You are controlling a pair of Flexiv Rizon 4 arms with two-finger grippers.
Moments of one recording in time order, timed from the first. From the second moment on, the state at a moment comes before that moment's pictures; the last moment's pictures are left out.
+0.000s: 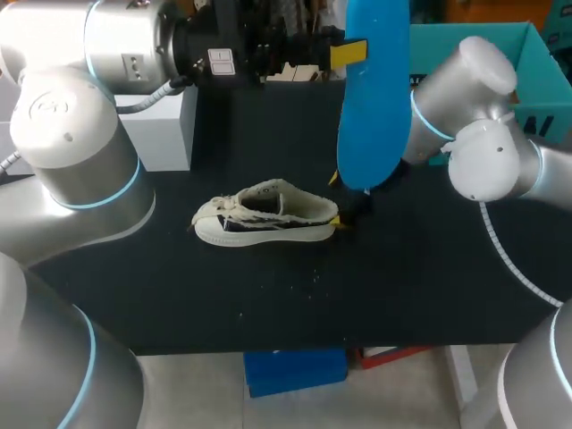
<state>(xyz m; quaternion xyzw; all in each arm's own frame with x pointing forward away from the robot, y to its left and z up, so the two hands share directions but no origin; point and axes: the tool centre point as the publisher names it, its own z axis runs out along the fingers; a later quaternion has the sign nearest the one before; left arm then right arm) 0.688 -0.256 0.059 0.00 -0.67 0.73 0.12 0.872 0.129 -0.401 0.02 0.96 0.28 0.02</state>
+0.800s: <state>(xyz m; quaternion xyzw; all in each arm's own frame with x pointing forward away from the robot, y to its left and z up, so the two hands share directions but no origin) 0.688 -0.256 0.059 0.00 -0.67 0.73 0.12 0.868 0.121 -0.428 0.04 0.89 0.45 0.03</state>
